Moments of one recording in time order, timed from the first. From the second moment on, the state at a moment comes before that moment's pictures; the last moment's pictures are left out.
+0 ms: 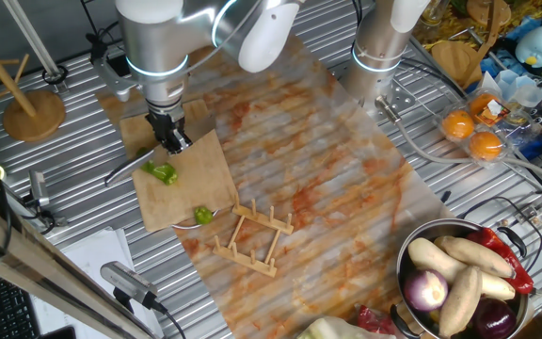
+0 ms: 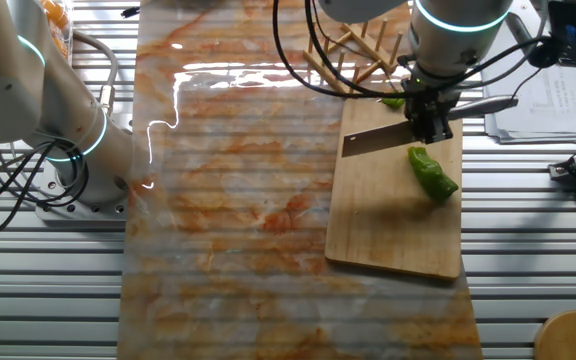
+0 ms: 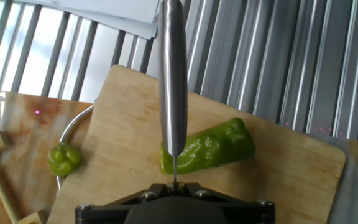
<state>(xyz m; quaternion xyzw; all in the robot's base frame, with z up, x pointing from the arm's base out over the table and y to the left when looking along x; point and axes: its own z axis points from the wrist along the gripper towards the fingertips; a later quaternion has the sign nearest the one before) 0.575 0.006 0.122 -0.11 0.99 -0.02 0.05</state>
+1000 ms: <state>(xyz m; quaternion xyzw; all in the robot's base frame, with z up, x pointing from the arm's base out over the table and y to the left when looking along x) 0.580 -0.014 0.103 -0.12 0.99 -0.02 0.07</state>
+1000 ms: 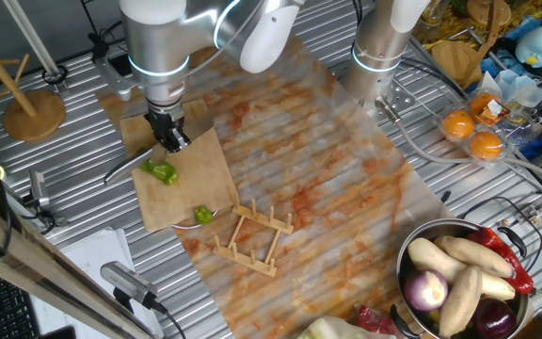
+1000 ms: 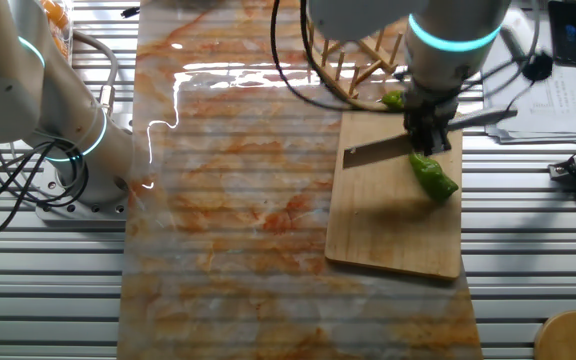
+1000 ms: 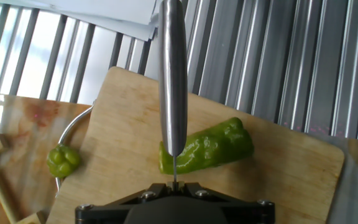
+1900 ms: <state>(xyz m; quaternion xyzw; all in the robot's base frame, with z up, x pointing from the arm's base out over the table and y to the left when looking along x) 0.614 -0.006 0.100 -0.13 0.99 -0.01 0.05</state>
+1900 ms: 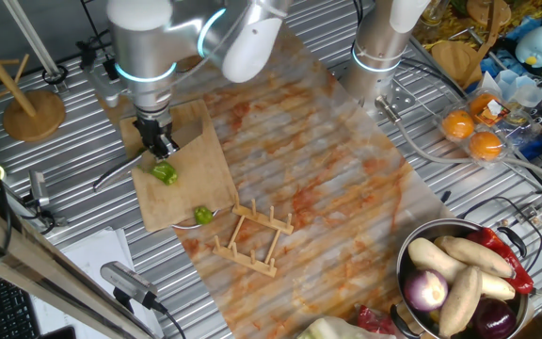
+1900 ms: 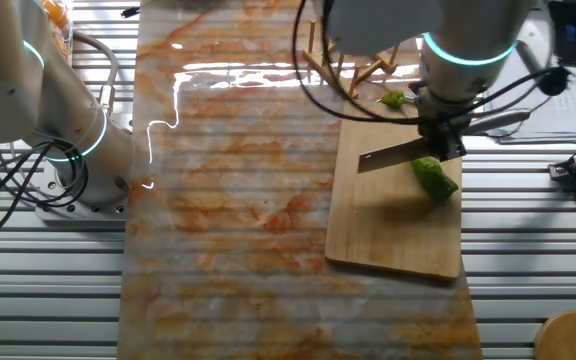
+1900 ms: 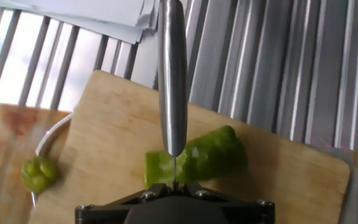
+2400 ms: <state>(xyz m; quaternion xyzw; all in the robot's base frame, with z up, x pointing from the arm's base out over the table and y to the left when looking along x) 0.615 -0.012 0.099 -0.15 0.99 -0.02 0.03</state>
